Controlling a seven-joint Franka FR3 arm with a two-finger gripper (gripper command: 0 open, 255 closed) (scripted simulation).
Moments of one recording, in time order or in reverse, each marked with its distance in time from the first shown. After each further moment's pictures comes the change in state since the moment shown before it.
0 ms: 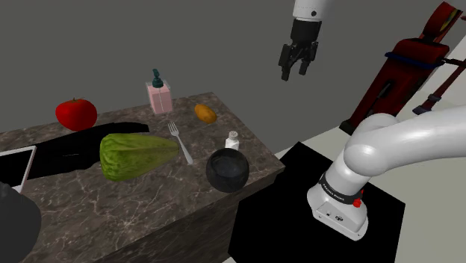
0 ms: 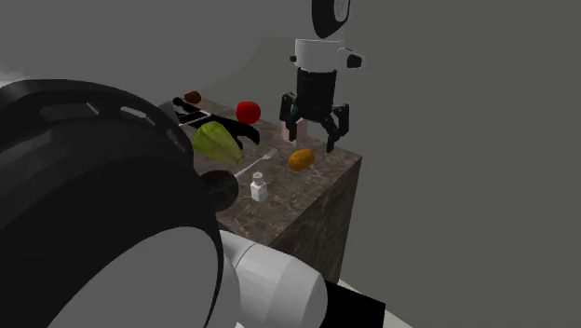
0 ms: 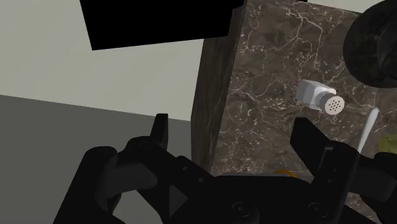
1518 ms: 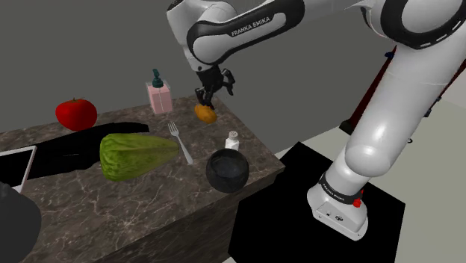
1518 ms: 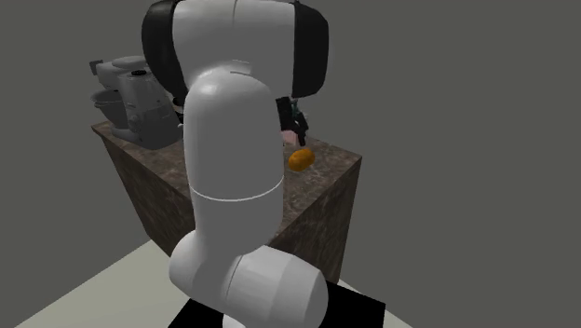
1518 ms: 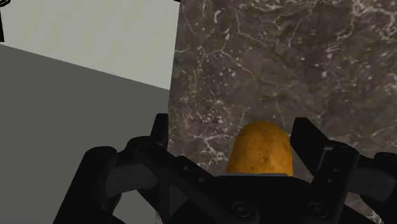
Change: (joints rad) arm 0.045 0.875 0.384 0.441 -0.334 0.172 0.546
